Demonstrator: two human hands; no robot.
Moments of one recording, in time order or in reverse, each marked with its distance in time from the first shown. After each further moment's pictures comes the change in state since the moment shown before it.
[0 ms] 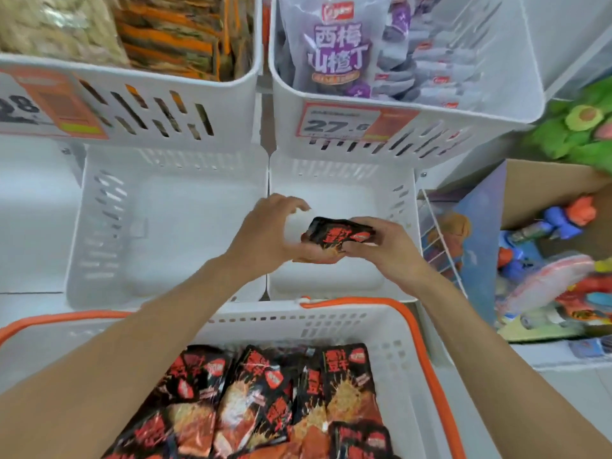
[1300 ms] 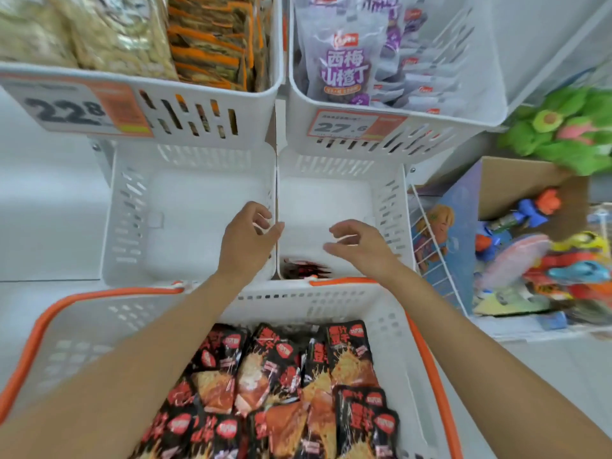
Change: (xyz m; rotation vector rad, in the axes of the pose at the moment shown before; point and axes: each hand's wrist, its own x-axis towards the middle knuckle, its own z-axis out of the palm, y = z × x) left_hand -0.055 -0.012 -0.004 -0.373 0.357 -0.274; right_hand -0.031 -0.015 0.035 -0.172 0.025 0.151
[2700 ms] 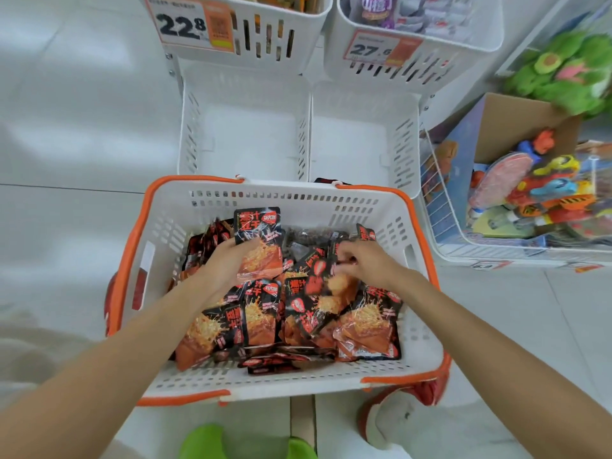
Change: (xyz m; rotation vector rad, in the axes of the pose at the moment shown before) left_hand -0.196 -0.041 -0.100 -0.561 -0.249 -0.657; right_hand -0.157 0.056 0.056 -0.716 -0.343 -0.231
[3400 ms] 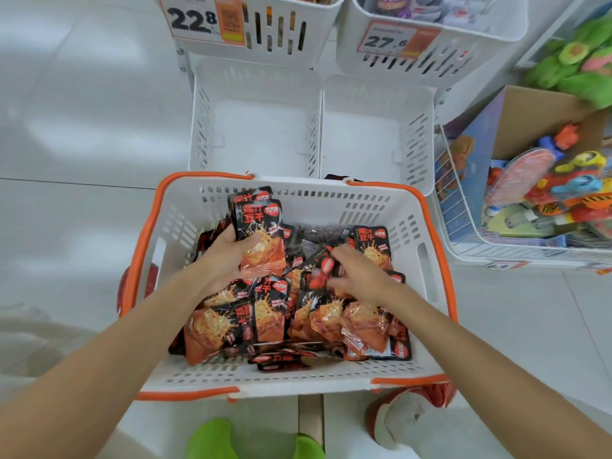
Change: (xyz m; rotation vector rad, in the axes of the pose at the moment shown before) left_hand 0.010 0.004 -0.026 0.011 -0.078 -0.050; right_hand -0.005 -0.033 0.027 0.044 -0.046 -0.001
